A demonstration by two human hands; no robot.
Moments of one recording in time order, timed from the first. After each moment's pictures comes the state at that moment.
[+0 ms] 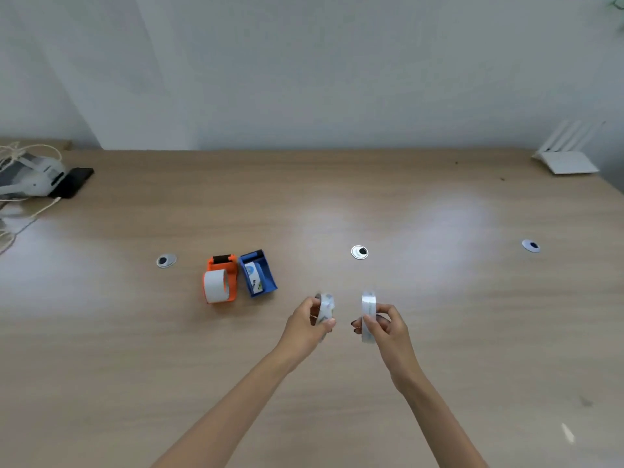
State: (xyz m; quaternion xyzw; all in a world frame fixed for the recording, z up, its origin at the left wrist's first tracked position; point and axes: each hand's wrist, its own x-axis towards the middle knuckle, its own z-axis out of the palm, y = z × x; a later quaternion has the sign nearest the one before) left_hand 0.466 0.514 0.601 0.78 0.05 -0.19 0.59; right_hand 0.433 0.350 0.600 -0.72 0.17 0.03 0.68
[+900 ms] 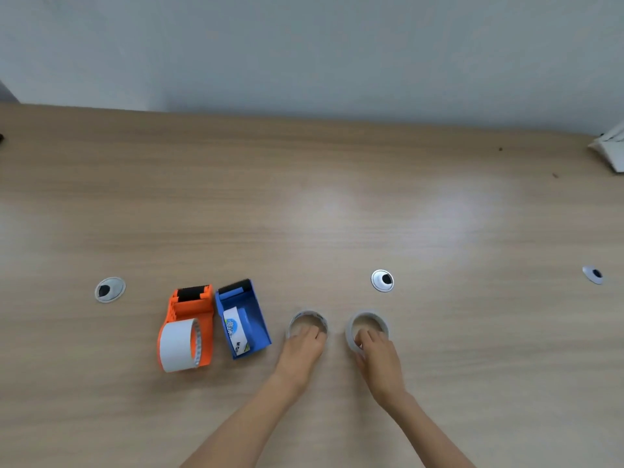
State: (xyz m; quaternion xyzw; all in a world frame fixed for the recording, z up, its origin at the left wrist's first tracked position) left_hand 0.644 0.523 0.445 0.95 -0.20 -0.20 0.08; right_hand 0.611 0.352 0.419 -0.99 0.01 0.06 0.14
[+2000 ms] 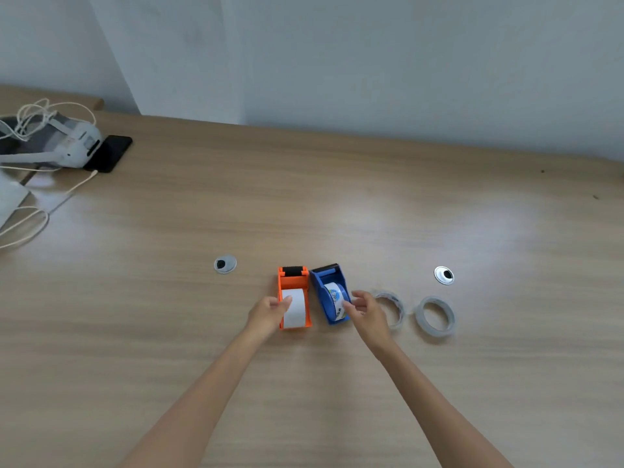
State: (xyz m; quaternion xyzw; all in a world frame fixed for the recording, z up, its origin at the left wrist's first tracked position) left_hand 0.622 0.765 0.504 0.79 0.25 -0.23 0.51; right_hand 0.612 0.558 0.502 -0.83 0.18 0.12 0.51
